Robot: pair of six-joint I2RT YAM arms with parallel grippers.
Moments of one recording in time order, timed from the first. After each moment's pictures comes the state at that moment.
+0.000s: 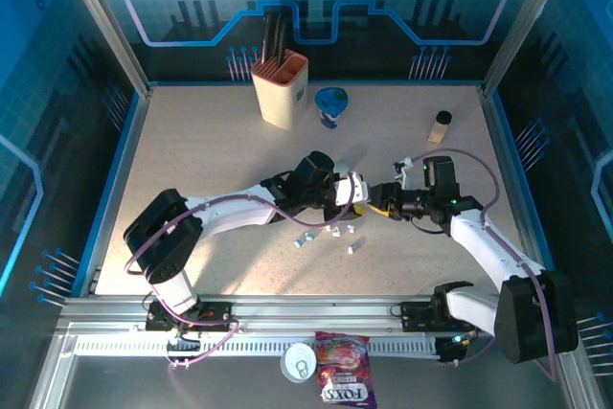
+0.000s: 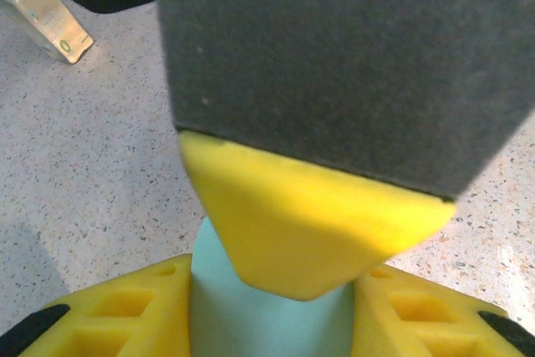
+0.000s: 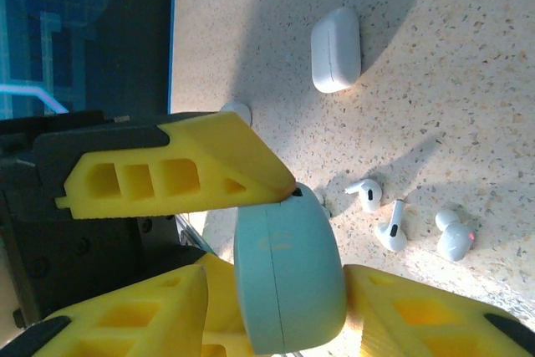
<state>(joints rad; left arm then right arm) -0.83 1.71 1.06 0.05 0.38 0.48 0.16 1.13 0.60 -0.30 -0.87 0.62</state>
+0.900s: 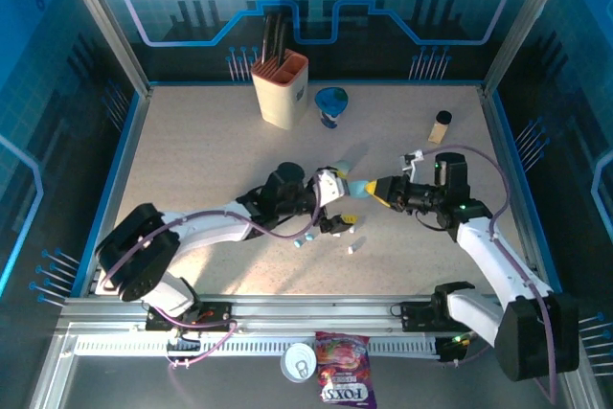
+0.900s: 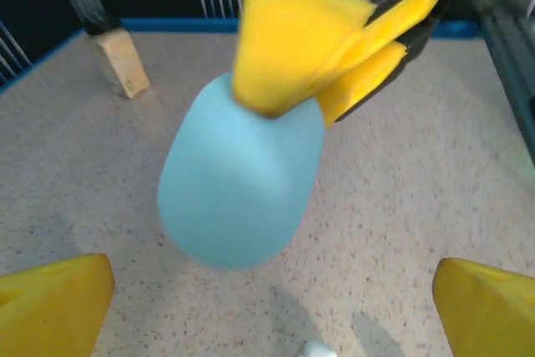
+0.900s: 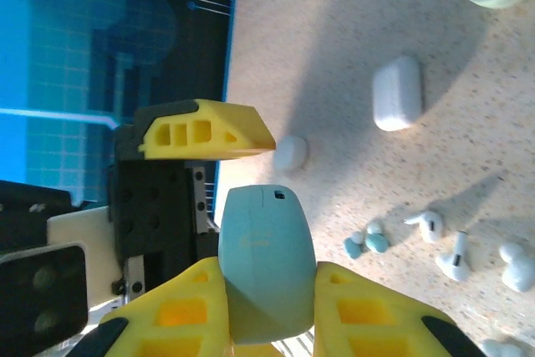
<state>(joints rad) -0.77 1.51 0.75 0.47 0.41 0.22 0.11 1.01 0.60 -0.18 -0.95 0.80</state>
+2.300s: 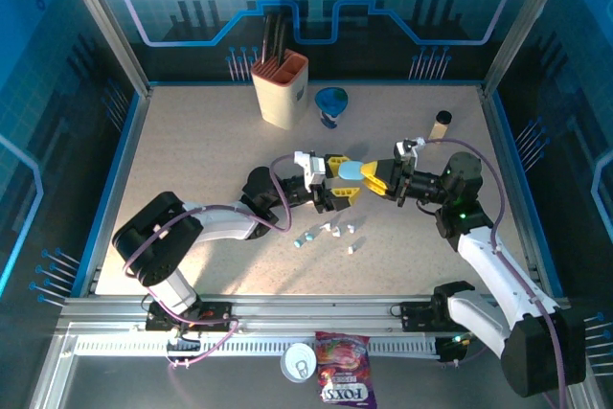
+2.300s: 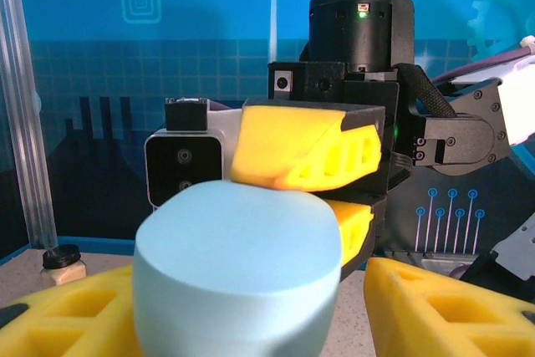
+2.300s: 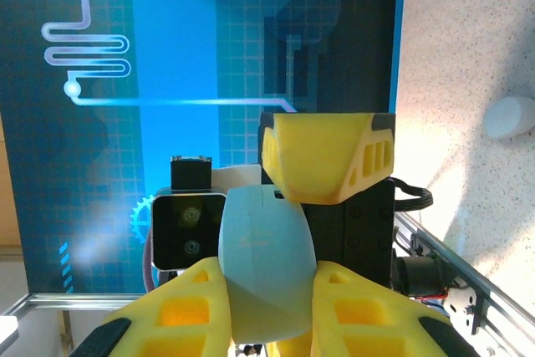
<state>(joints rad) -0.73 1.66 0.72 1.27 0.65 -0.20 0.18 0.94 0.57 0.36 -1.08 1.53</state>
